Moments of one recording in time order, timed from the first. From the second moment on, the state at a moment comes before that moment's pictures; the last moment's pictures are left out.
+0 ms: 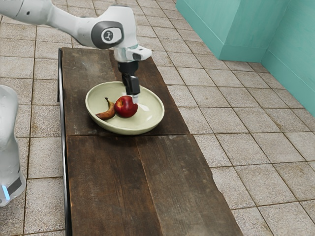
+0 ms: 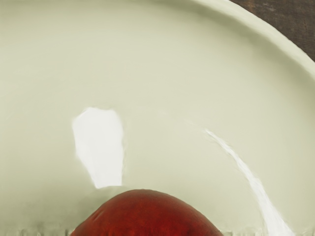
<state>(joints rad) -0.04 -0.46 0.36 -2.41 -0.22 2.11 0.28</state>
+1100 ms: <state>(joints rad) -0.02 -0.40 0.32 -2.46 -0.24 2.16 0.02</state>
